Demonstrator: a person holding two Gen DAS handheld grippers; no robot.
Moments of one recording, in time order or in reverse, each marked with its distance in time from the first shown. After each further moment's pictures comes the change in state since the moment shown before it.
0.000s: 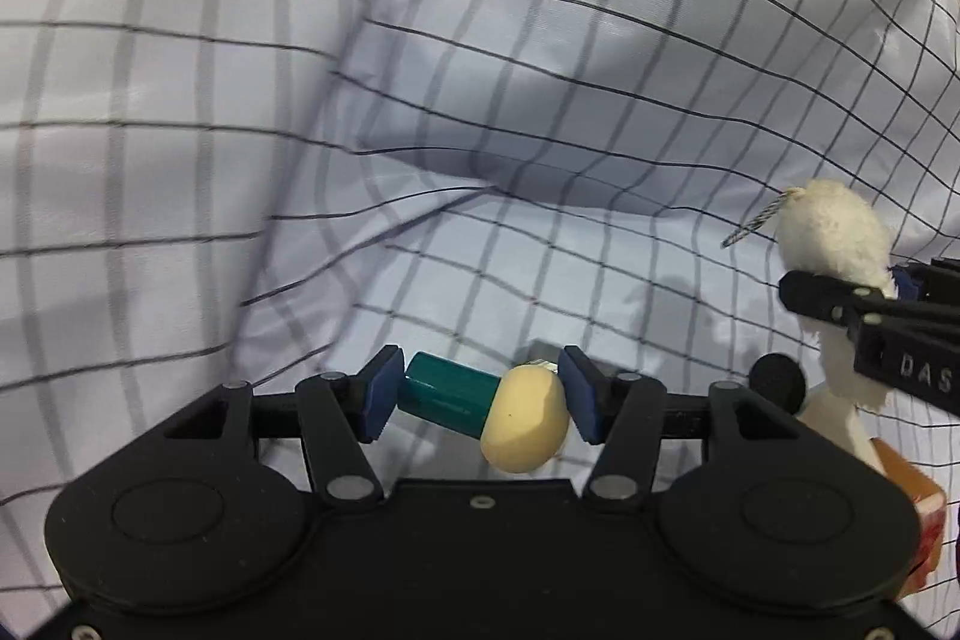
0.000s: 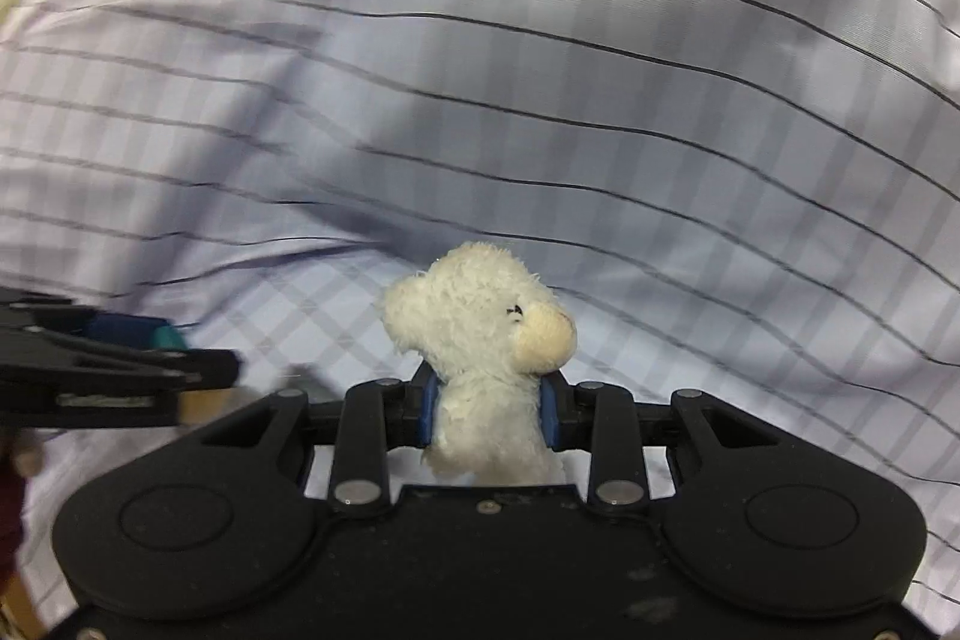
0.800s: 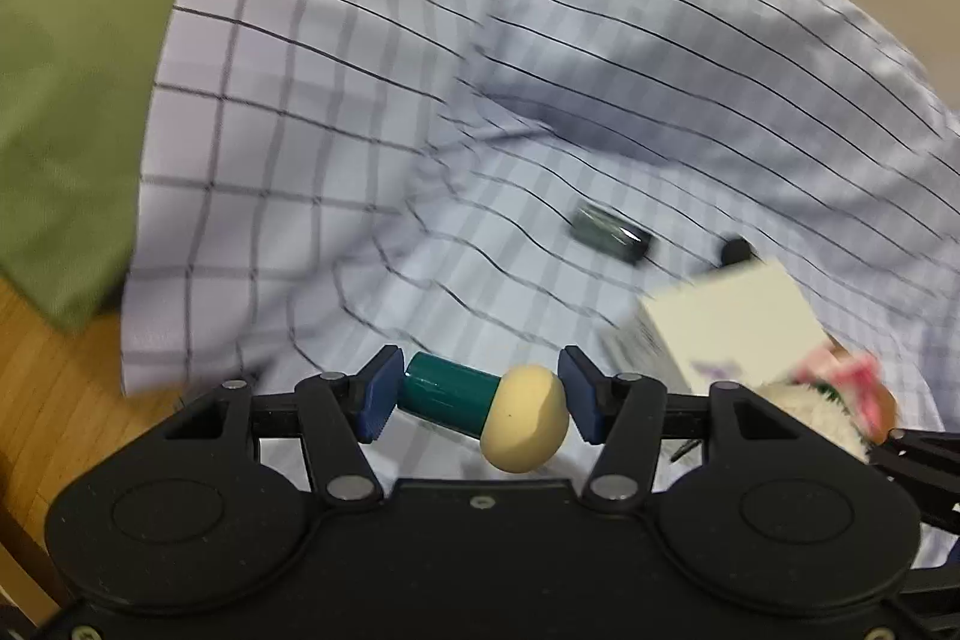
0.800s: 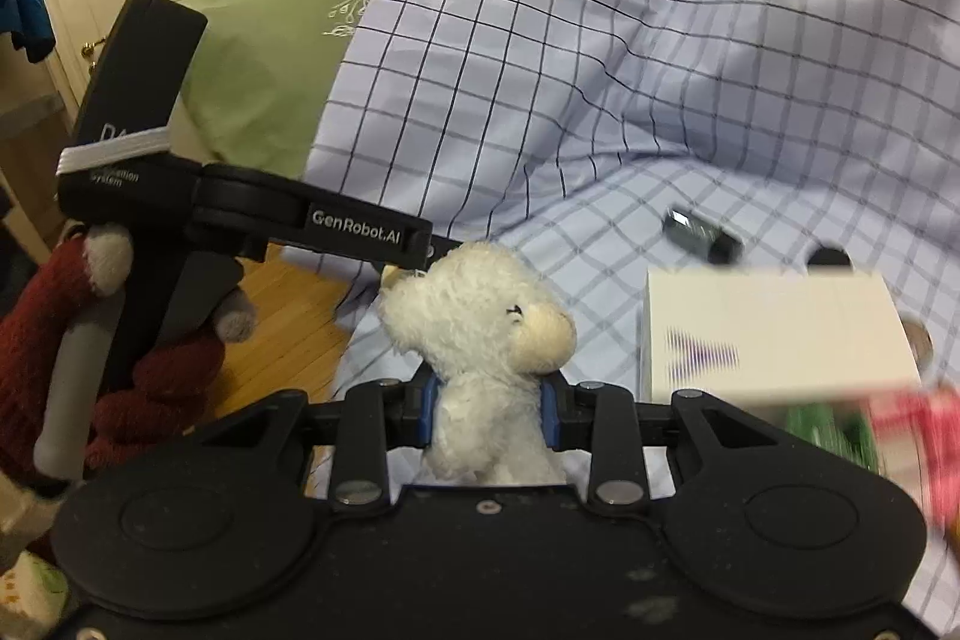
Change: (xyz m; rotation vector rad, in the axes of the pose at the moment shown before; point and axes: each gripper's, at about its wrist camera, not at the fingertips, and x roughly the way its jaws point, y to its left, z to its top) left arm -0.138 0.037 -0.110 -0.086 -0.052 -0.019; right arm -0.171 0.114 -0.144 -0.047 -0.033 0.372
